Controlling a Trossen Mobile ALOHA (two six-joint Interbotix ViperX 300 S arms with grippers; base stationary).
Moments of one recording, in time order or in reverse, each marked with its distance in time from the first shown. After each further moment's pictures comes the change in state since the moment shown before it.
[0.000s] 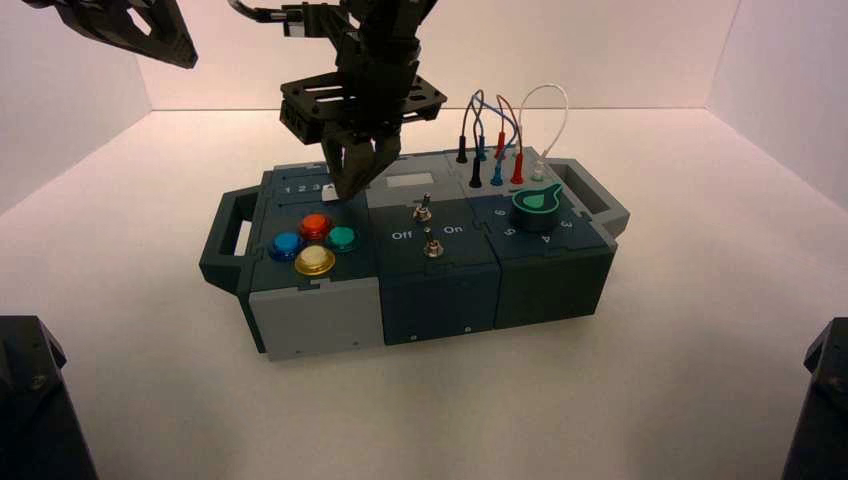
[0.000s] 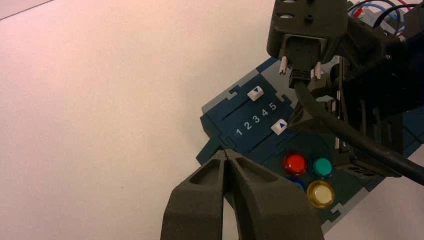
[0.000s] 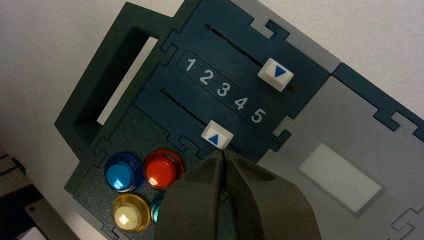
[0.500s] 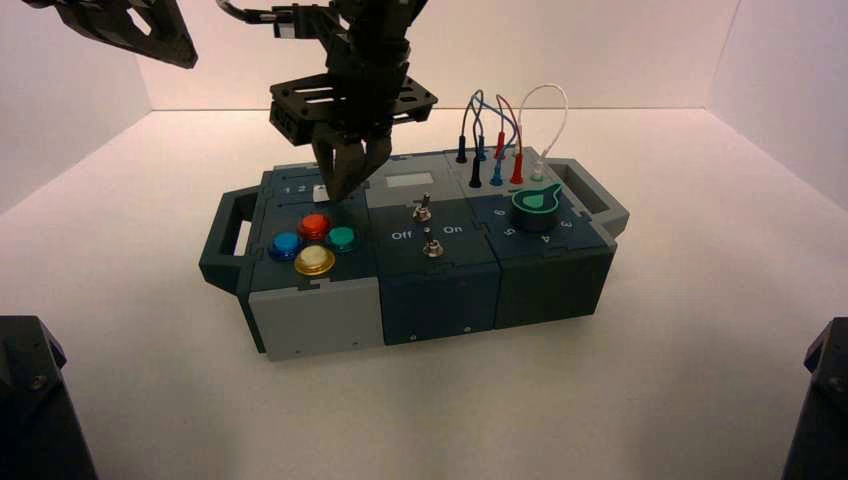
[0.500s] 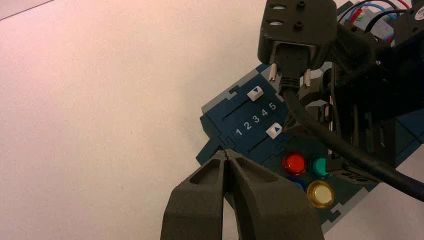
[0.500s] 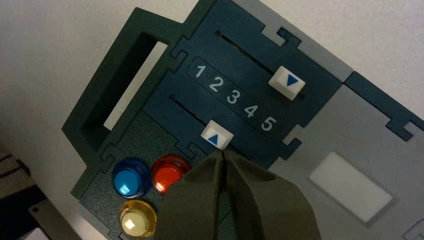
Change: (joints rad) left arm 0.000 0.000 0.000 0.000 0.000 0.002; right arm 0.009 0.020 -0.028 0.006 0.009 0.000
